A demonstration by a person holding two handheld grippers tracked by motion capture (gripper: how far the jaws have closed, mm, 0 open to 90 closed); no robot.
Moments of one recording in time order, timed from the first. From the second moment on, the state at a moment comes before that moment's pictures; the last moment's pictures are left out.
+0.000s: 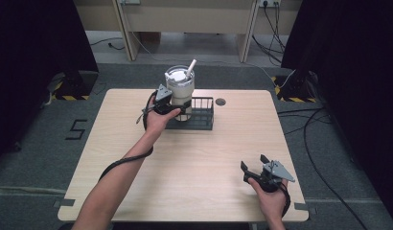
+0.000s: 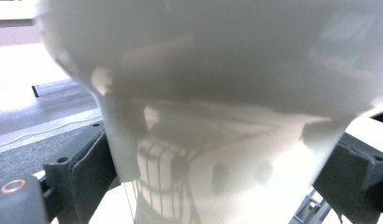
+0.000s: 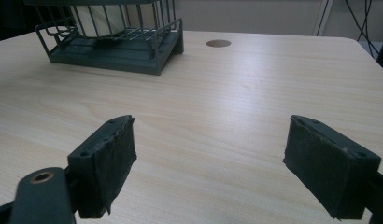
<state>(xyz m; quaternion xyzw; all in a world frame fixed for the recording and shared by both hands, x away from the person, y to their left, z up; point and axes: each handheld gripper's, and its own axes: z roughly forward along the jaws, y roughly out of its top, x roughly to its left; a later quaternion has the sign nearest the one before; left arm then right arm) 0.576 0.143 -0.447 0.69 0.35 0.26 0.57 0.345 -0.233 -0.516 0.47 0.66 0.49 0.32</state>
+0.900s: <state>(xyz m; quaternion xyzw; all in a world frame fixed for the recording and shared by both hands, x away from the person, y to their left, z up) 0.563 0.154 -0.450 0.71 0.34 0.26 0.56 0.346 -0.232 -0.516 0.47 0.66 0.49 0.32</state>
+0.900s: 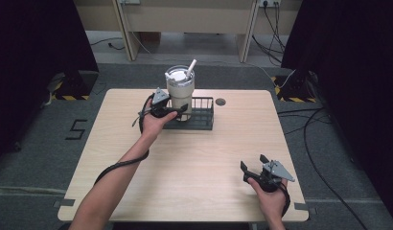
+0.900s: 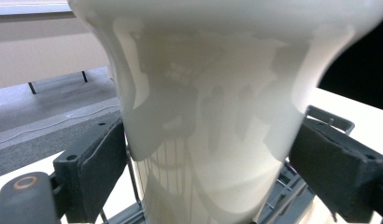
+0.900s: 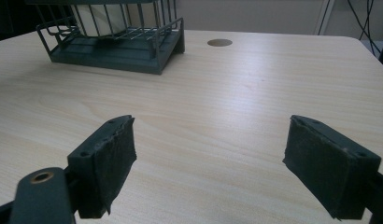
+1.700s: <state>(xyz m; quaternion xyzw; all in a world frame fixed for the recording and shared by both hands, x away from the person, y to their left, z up) 0.532 0.181 -0.436 0.71 0.32 0.27 0.57 0.346 -0.231 -0.516 0.47 0.66 0.49 0.31</state>
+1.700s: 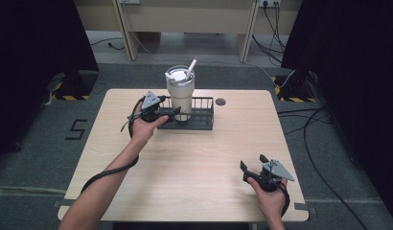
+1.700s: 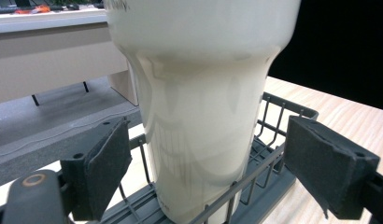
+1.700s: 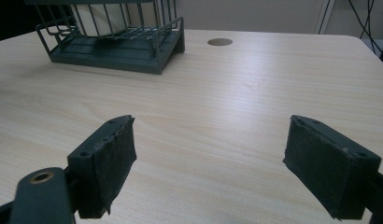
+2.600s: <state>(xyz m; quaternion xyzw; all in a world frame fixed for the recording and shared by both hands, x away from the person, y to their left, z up) 0.487 0.227 -0.431 0.71 0.31 0.29 0.57 0.347 -0.232 -0.516 0.47 0.66 0.49 0.31</state>
